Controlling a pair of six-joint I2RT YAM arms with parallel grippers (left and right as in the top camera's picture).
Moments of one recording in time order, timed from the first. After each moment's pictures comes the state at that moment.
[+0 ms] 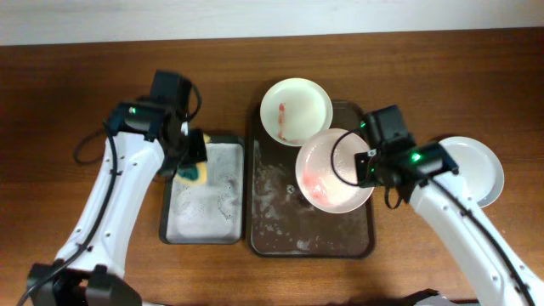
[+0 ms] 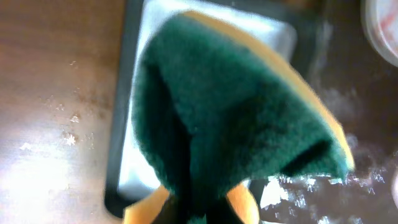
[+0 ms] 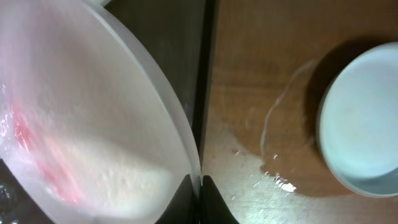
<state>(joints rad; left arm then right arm) -0.18 1.61 1.41 -1.18 -0.01 -0.36 0.33 1.36 1.13 -0.97 0.24 0.20</state>
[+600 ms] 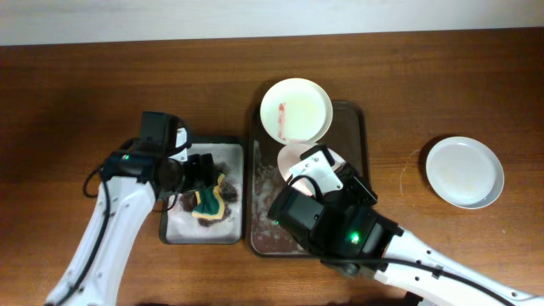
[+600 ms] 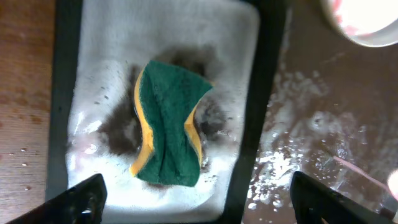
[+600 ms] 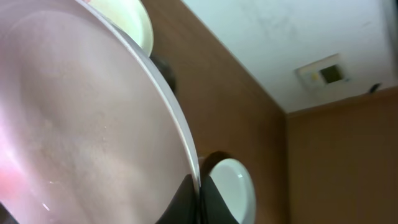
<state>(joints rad) -0.12 1.39 1.09 -0.93 0.17 -0.32 1.00 1.28 1.13 -1.04 1.03 0.21</state>
